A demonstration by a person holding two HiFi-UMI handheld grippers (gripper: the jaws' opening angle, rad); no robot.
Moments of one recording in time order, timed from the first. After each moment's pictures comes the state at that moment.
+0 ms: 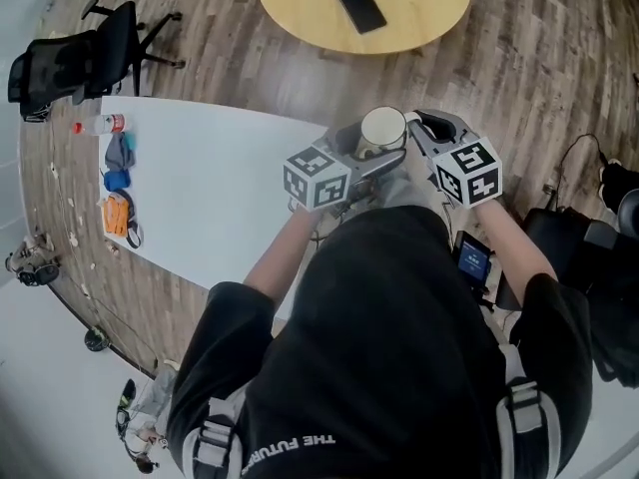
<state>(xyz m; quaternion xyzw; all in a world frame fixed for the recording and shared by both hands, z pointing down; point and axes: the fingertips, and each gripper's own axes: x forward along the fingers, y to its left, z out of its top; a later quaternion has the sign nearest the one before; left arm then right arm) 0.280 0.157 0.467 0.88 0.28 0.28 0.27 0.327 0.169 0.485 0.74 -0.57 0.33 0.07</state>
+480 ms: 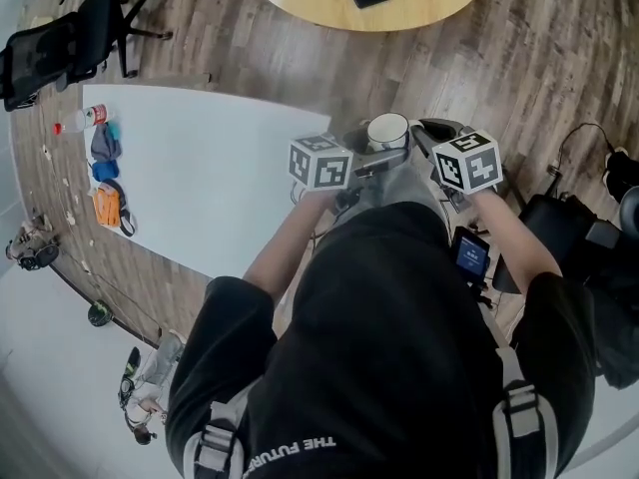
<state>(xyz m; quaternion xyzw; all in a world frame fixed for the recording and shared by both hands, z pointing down) 0.274 0.176 0.566 0.78 0.26 0.38 0.42 0.312 0.195 0.595 0.66 -0.54 0.53 0.06</state>
